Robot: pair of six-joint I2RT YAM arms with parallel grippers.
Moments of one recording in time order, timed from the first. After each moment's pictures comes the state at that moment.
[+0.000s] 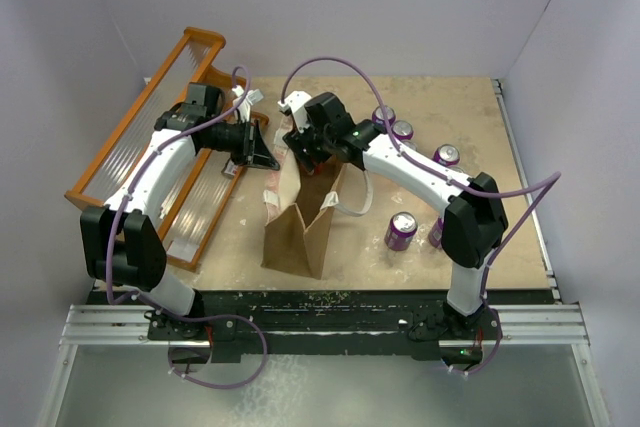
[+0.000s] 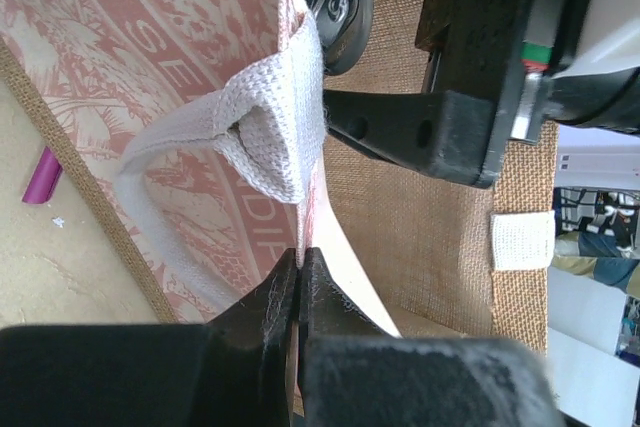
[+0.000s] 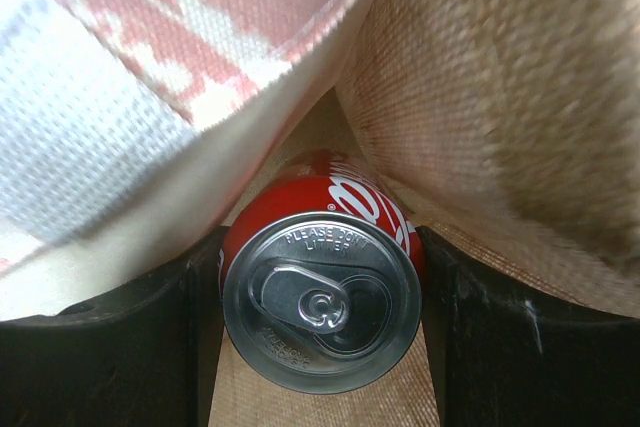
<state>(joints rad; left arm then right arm) -0.17 1.57 1.38 -0.79 0.91 -0.16 0.75 1.87 1.66 -0.52 0.07 -0.13</state>
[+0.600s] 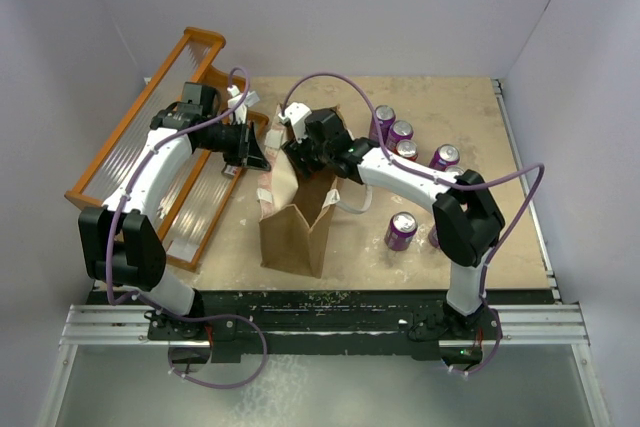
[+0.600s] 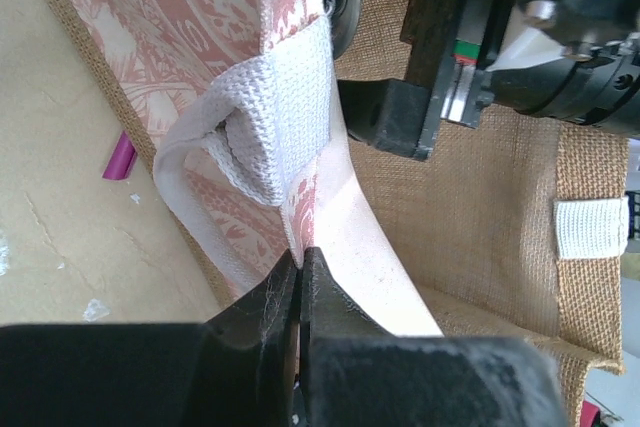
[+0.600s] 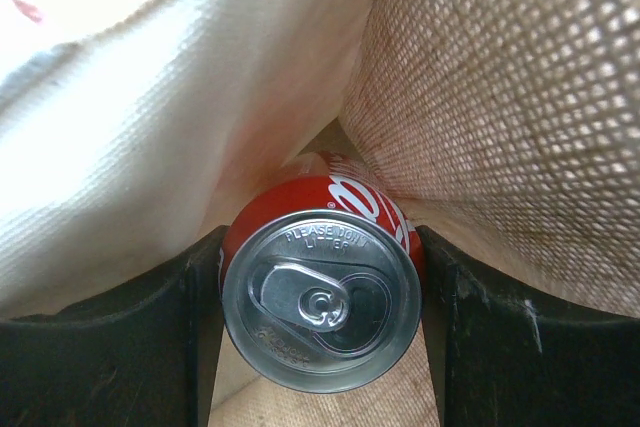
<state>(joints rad) -0.14 1.57 1.39 -0.86 0.80 -0.04 0.76 1.89 1.47 -0.22 0.08 -0.13</state>
